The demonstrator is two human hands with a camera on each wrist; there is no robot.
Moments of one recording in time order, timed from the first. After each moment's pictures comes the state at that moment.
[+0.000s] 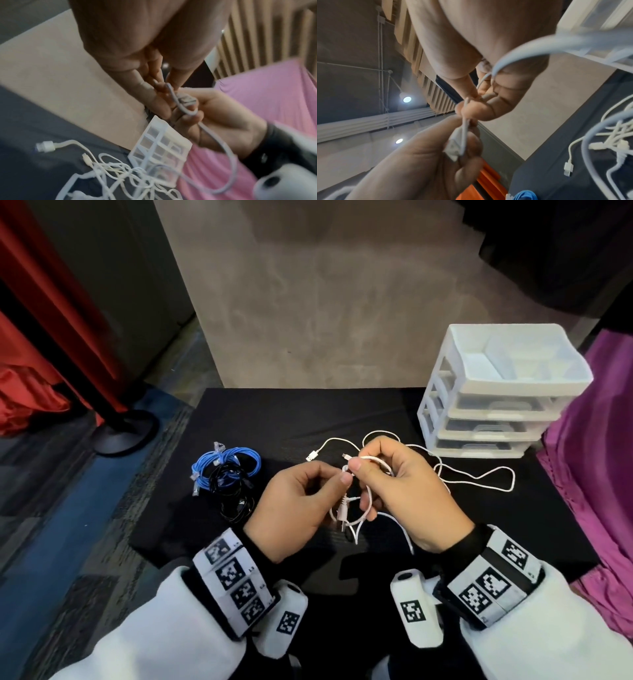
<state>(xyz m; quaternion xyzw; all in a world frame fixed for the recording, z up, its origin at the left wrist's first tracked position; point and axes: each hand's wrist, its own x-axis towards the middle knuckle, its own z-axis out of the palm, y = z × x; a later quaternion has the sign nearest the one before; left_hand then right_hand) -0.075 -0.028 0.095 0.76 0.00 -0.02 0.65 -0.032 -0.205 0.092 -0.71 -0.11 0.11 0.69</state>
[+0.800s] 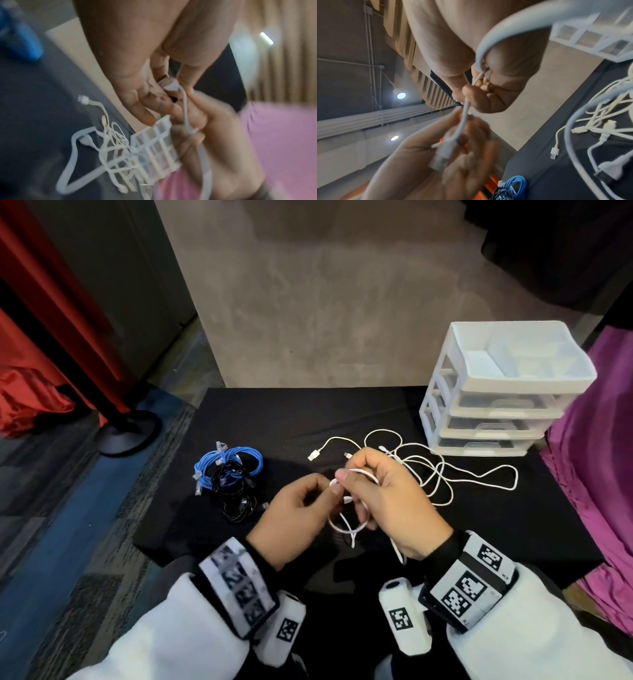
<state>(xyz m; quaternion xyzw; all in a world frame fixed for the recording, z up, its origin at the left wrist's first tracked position) -0.075 -0.027 0.071 0.77 0.04 -0.06 0.64 -0.039 -0.187 0.078 -0.71 -0.10 0.13 0.69</state>
